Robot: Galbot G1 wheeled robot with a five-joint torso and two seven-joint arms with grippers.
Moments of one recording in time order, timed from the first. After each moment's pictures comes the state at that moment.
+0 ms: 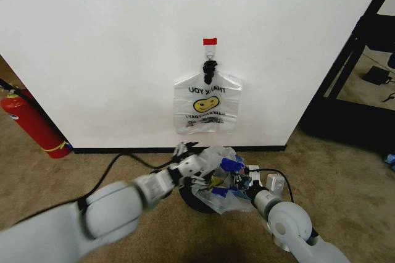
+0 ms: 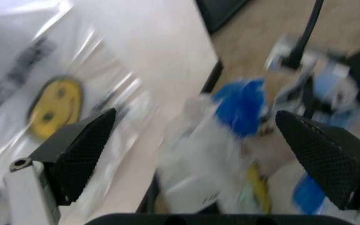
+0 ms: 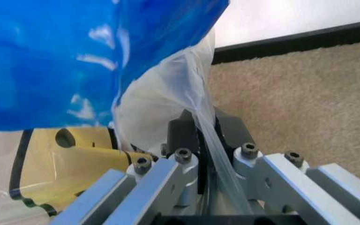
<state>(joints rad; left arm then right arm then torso) 0.37 -0.67 0.63 -2.25 -0.58 0.56 -0.16 -1.27 1.09 0.21 2.00 0.87 -0.48 0.36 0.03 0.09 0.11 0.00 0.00</state>
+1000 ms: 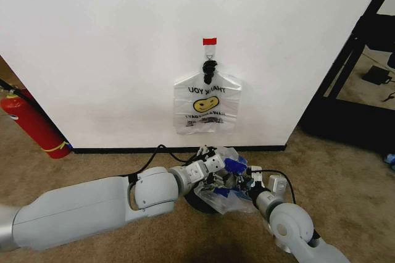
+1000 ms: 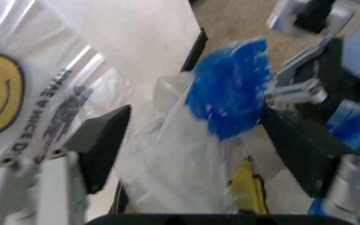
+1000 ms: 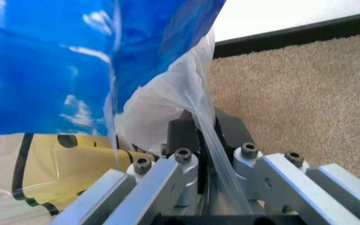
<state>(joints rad) 0.22 -0.78 0.85 -2.10 -0.65 0.59 -0.25 -1.29 1.08 0.20 2.01 0.88 -0.48 0.37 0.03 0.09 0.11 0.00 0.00</state>
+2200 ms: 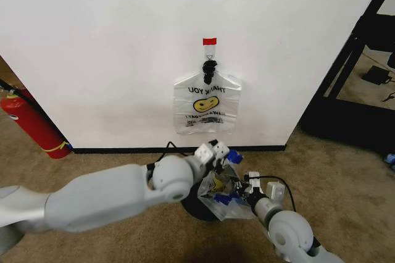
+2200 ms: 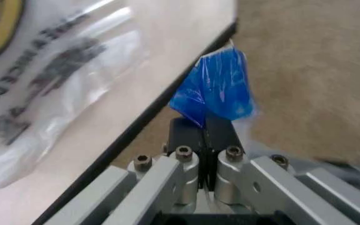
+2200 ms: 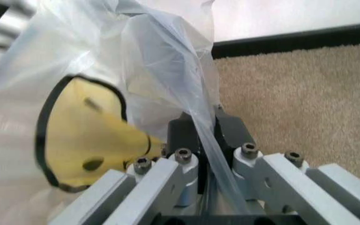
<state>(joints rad) 0.16 -0.95 0.79 -1.89 -1.10 0.61 -0.51 -1.35 1.08 0.18 2.03 0.75 -0.43 0.30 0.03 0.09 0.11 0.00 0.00</state>
